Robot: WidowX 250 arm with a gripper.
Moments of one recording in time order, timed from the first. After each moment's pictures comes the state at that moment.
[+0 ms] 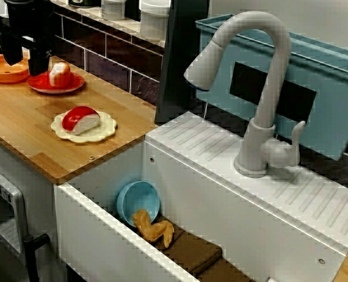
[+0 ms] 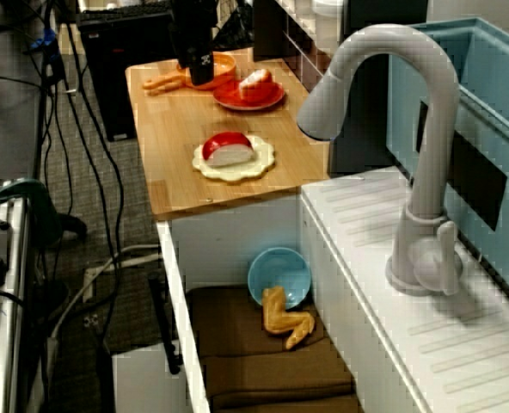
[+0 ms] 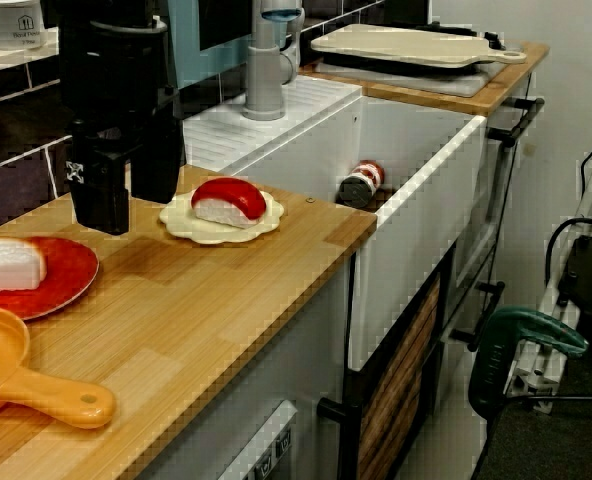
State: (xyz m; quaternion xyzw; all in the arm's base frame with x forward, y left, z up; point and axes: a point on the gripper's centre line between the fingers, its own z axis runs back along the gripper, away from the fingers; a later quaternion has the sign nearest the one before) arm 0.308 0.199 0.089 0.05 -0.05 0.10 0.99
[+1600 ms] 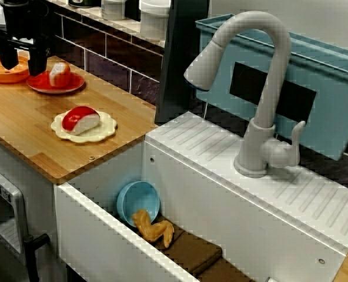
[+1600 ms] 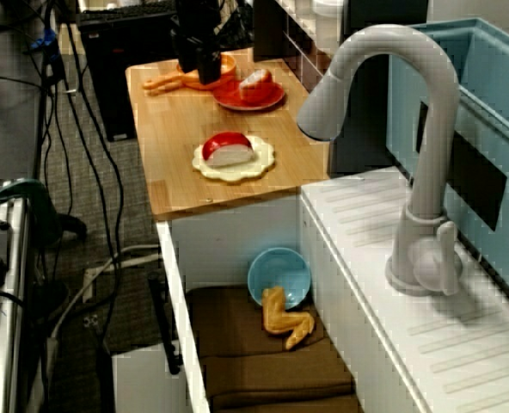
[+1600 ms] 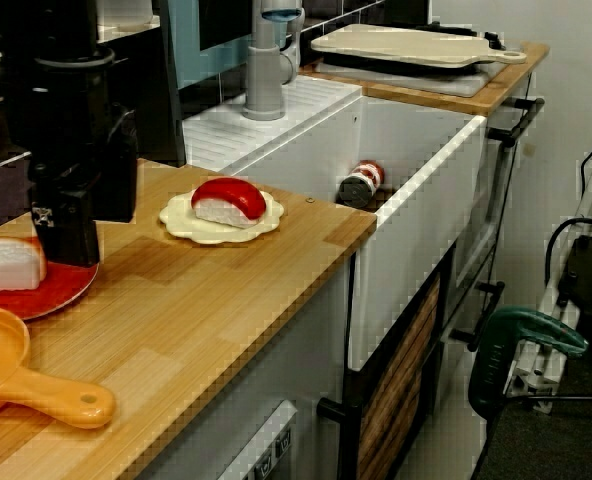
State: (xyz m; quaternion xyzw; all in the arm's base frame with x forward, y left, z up) arm 0.319 0.223 0.079 0.00 -0.04 0.20 0.98
